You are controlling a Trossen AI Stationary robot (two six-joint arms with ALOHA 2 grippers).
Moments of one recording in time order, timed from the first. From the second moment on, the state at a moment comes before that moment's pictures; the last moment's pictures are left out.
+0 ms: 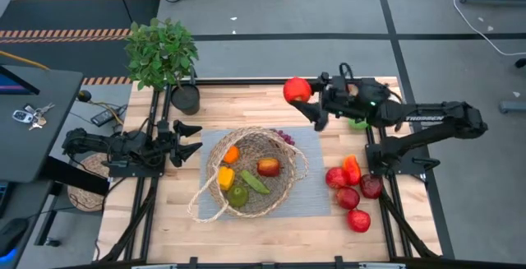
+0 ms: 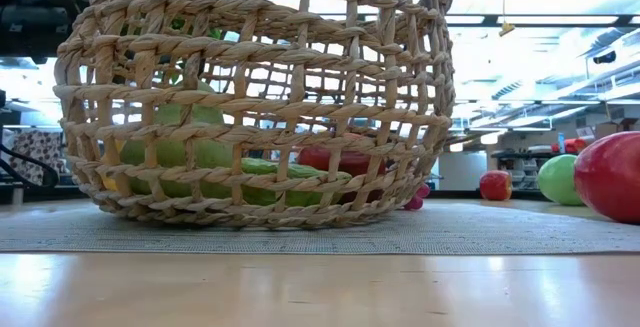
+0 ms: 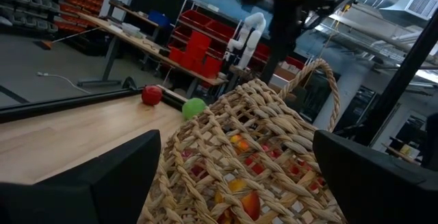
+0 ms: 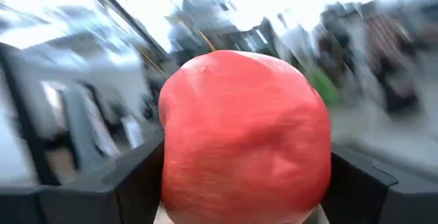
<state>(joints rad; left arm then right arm) -0.19 0.01 0.01 0.16 -0.45 -0.40 -0.09 1.06 0.89 0.43 0.08 0.21</state>
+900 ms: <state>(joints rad) -0.19 0.01 0.01 0.16 -0.45 -0.40 0.24 1.66 1.67 -0.39 0.27 0.01</state>
